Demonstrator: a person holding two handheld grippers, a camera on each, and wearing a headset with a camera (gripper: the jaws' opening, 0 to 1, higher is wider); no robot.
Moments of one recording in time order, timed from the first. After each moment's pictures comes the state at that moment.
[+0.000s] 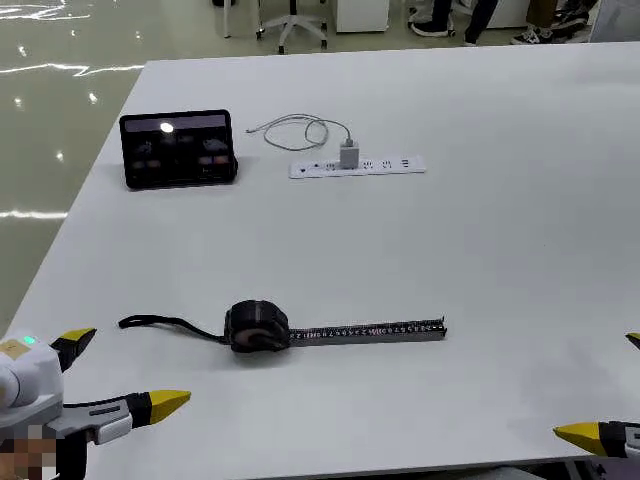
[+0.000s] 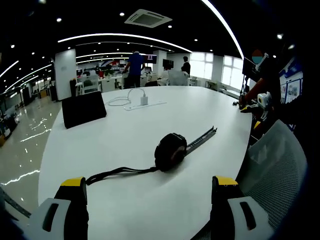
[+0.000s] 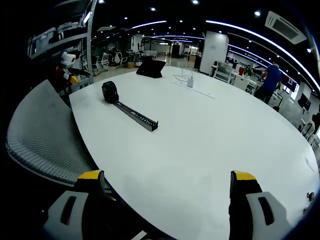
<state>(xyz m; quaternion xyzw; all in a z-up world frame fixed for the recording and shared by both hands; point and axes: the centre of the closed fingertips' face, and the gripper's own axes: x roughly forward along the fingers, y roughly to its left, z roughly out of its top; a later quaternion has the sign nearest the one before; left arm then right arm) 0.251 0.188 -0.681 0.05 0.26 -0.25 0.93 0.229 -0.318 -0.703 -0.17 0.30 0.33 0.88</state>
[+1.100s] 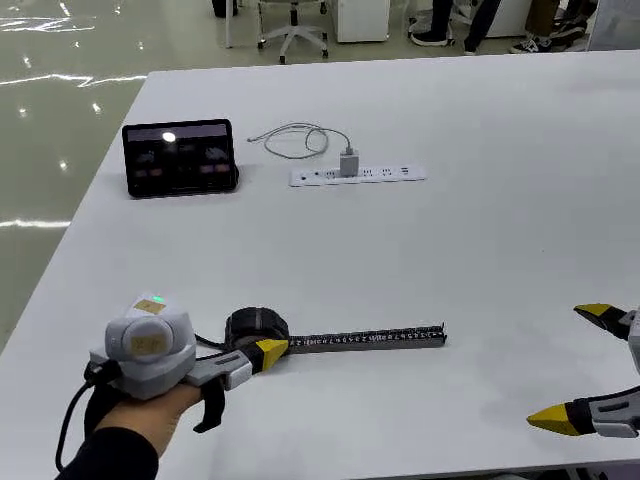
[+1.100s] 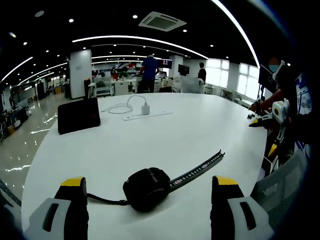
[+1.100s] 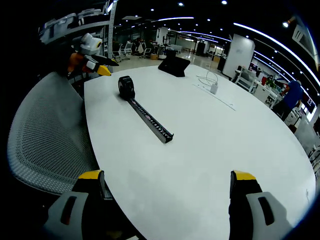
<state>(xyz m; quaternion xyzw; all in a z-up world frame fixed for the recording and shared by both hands) 0.301 0.090 -0.683 0.02 0.26 -0.18 0.95 0.249 -0.277 -0.696 -0.23 0.30 0.41 0.83</state>
